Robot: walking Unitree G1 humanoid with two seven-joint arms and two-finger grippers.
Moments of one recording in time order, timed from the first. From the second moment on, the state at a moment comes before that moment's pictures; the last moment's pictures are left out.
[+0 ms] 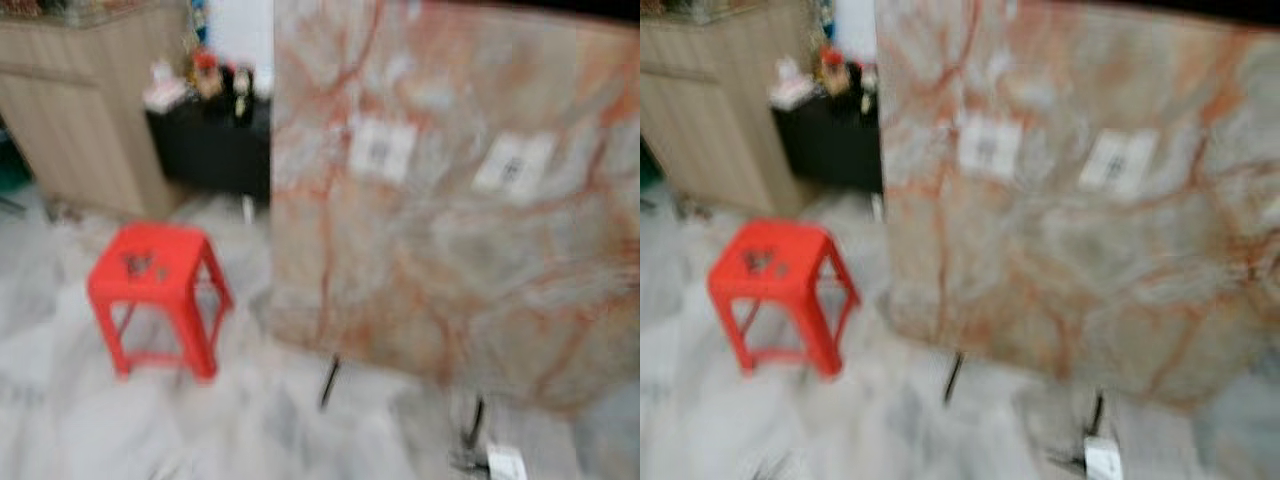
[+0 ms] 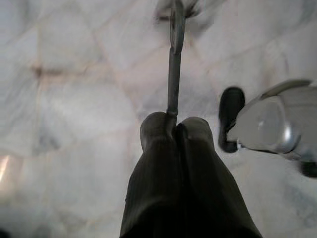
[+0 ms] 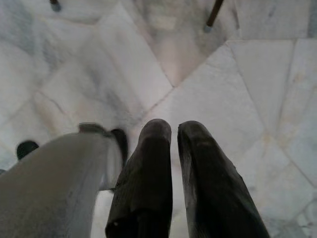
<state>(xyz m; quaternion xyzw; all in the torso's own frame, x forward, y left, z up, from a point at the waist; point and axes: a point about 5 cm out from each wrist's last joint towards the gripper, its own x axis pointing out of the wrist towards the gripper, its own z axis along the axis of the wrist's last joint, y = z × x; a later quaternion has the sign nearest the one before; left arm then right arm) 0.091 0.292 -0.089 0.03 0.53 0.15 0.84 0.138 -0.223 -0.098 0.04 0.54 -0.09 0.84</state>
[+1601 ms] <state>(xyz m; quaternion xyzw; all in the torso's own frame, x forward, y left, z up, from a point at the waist) 0.250 0.214 0.084 0.19 0.06 -0.03 0.98 0.144 -0.231 -0.094 0.01 0.53 -0.07 0.84</state>
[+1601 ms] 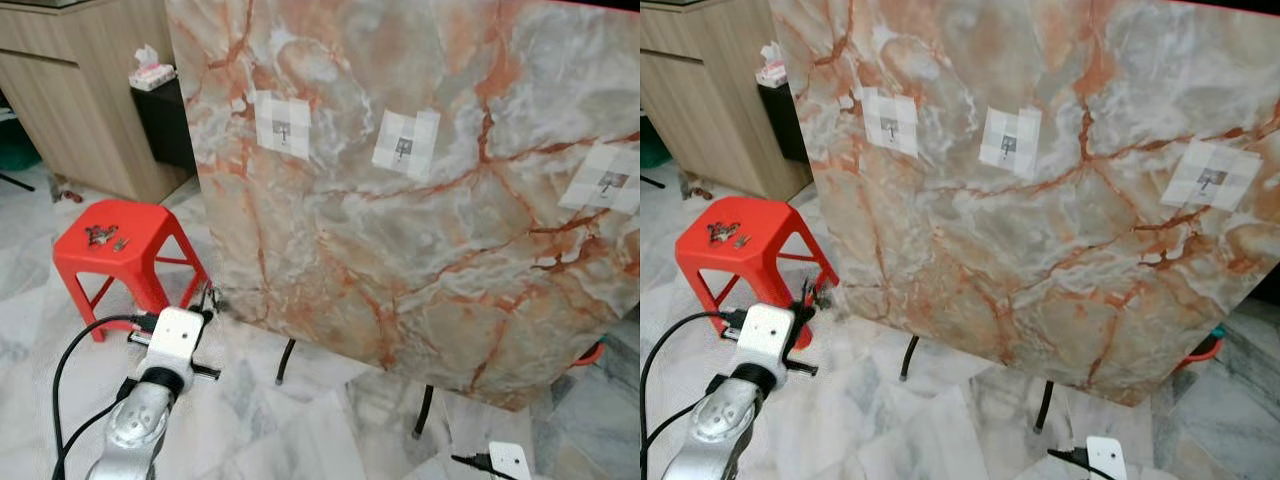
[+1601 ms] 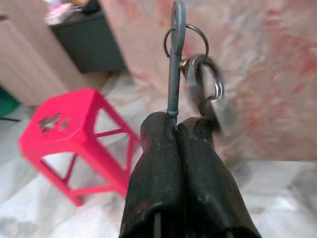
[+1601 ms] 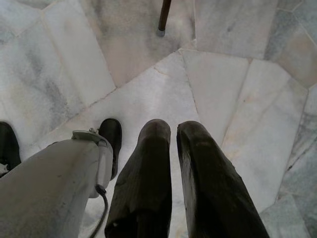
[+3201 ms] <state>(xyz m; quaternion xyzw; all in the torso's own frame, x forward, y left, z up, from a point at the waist) 0.306 0.200 0.140 0.12 -0.06 0.08 0.99 0.153 -0.236 -0.089 0.01 0.52 -0.05 0.85</state>
